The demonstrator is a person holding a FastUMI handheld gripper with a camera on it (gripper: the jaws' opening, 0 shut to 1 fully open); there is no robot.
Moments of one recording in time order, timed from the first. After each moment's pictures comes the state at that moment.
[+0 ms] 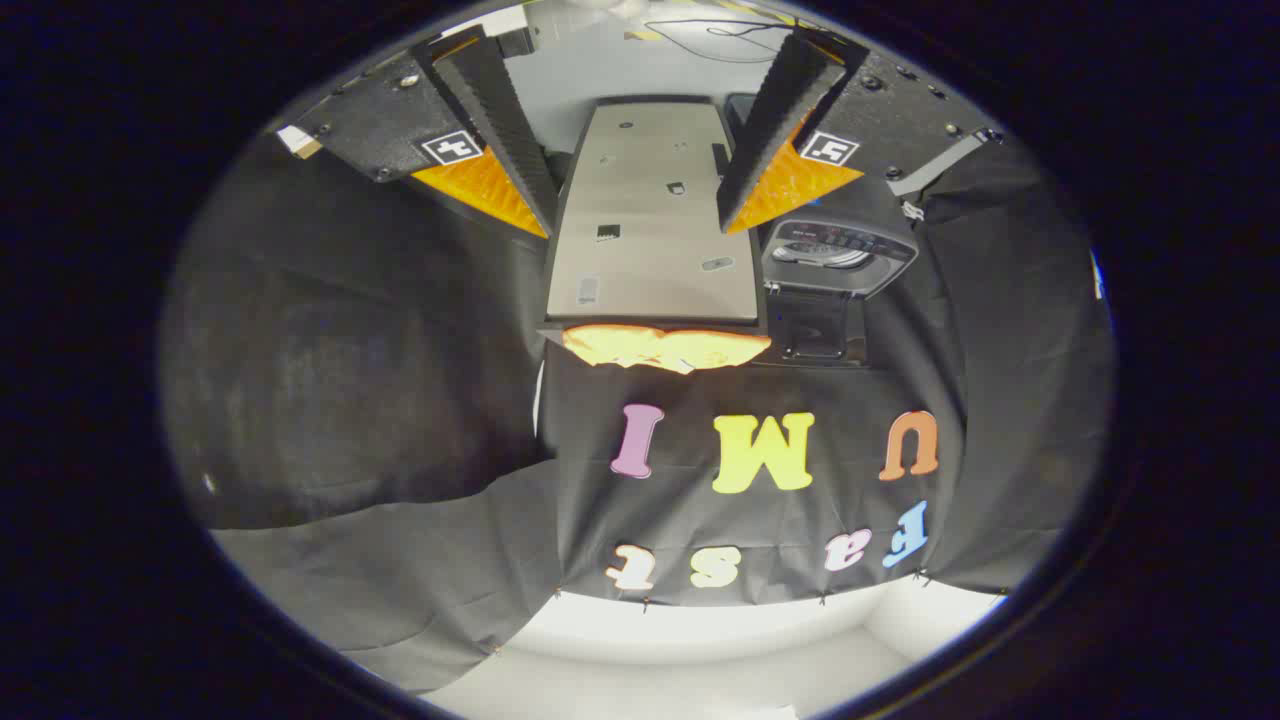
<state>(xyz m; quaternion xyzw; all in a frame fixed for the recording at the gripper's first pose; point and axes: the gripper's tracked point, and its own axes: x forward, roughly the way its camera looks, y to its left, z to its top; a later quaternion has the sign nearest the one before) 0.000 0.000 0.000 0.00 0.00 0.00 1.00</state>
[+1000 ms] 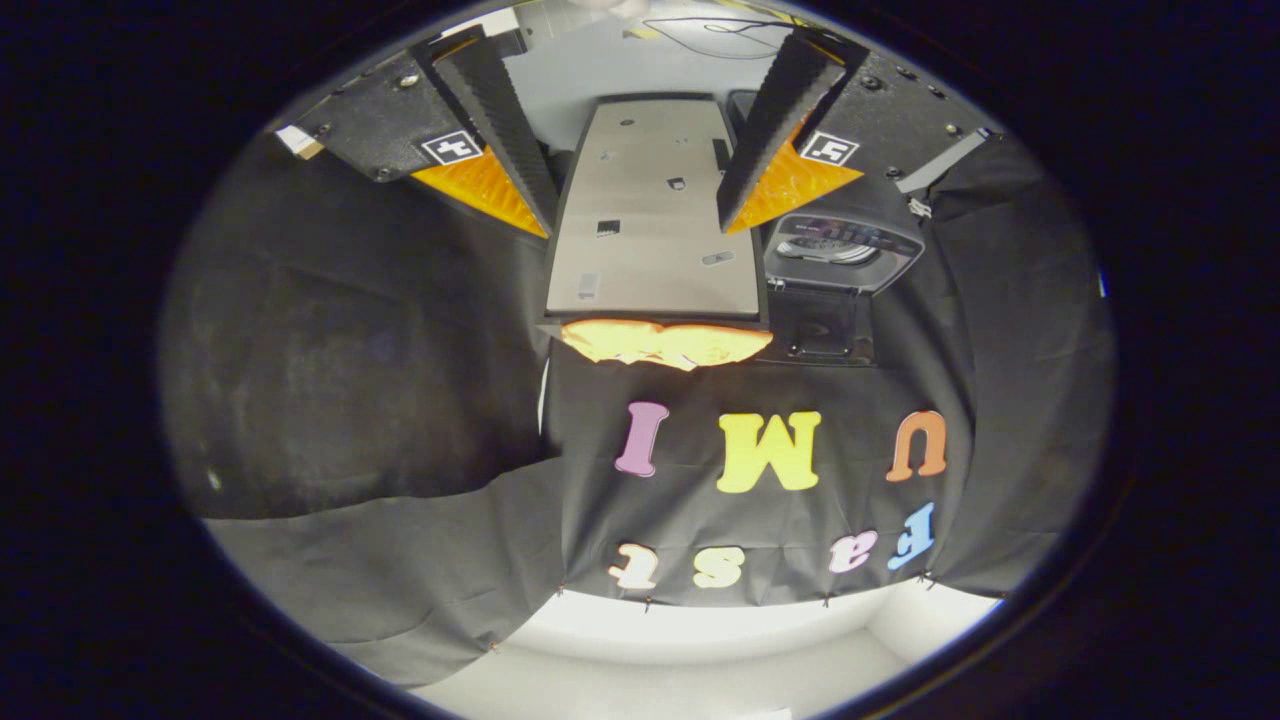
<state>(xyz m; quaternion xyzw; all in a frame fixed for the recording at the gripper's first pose) 0.007 0.012 0.012 0.00 0.00 -0.02 1.00</state>
